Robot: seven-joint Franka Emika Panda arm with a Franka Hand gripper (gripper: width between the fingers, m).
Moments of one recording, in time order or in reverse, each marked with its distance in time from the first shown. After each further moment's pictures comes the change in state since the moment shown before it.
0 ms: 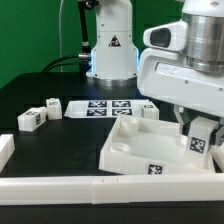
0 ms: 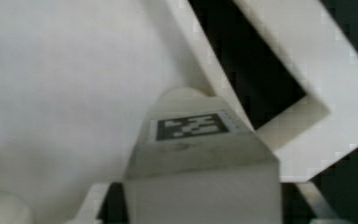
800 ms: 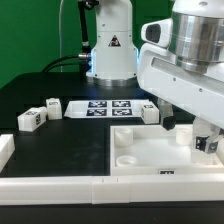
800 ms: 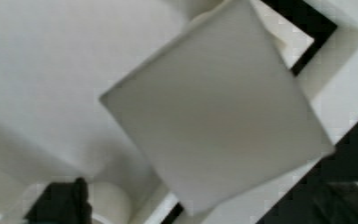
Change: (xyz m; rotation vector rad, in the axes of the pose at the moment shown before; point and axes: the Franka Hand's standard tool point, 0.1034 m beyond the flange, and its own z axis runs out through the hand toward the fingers) arm 0.008 0.010 0.001 -0.024 0.027 0.194
